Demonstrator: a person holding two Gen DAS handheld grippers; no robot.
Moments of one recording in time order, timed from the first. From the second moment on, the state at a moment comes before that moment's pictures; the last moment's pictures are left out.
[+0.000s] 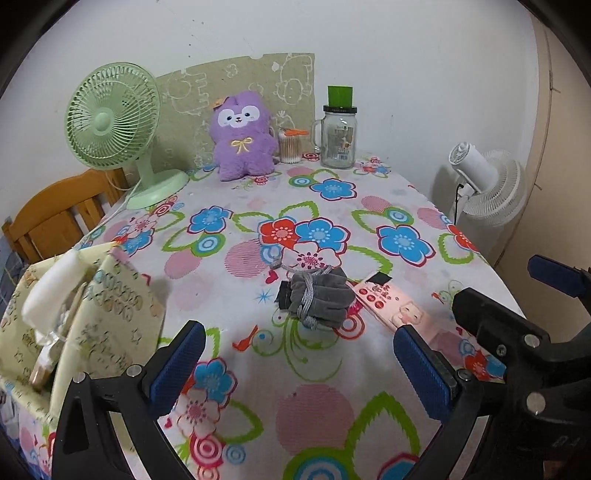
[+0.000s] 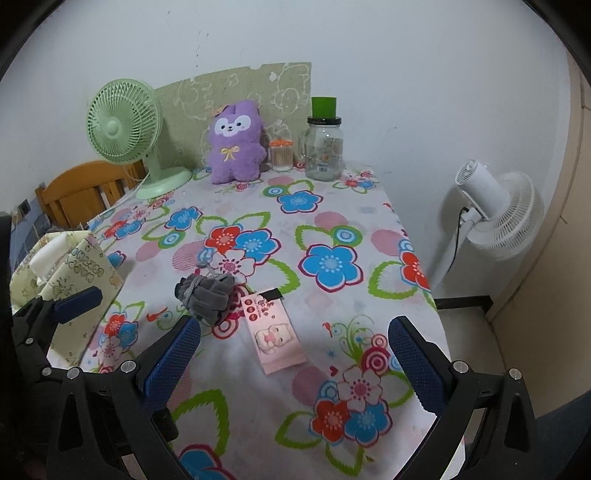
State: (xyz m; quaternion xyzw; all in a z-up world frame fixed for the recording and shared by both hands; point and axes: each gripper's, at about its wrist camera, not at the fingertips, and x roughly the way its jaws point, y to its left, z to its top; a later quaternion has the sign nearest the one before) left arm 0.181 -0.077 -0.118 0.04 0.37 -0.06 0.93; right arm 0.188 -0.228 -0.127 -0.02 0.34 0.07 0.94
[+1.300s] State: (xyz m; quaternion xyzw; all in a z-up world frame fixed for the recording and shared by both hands) left arm 0.263 -0.088 -0.178 0.04 0.45 -0.10 0.89; right arm 0.263 -0.237 -0.182 0.02 0.42 0.06 0.91
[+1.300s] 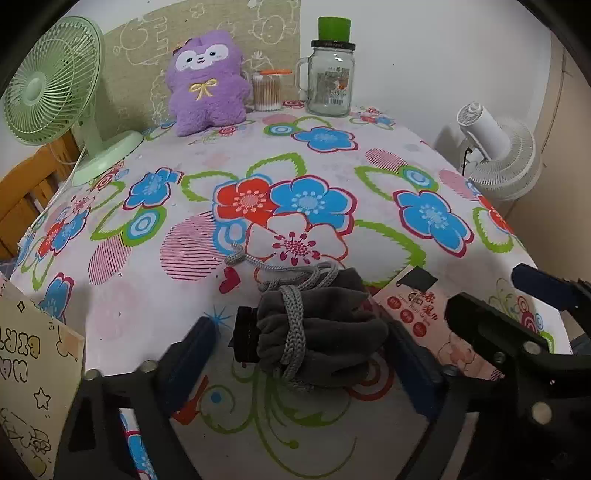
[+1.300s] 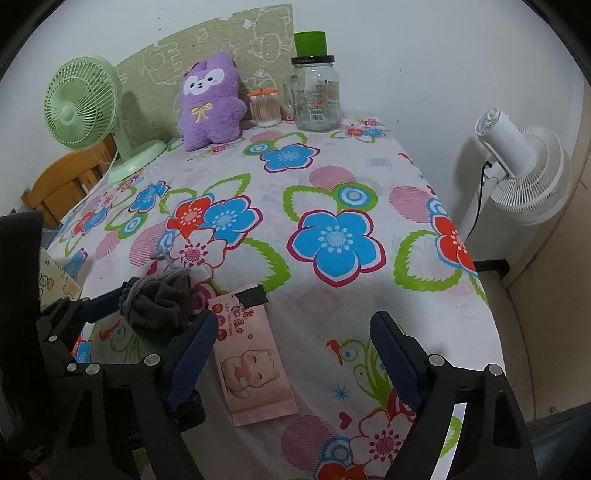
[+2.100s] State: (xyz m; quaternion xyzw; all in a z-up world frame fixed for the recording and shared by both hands) left arm 0.231 -0.064 -0.172 0.08 0.44 -0.10 0.89; right arm 0.268 -0.197 -0.197 -0.03 0.44 0.08 0.89
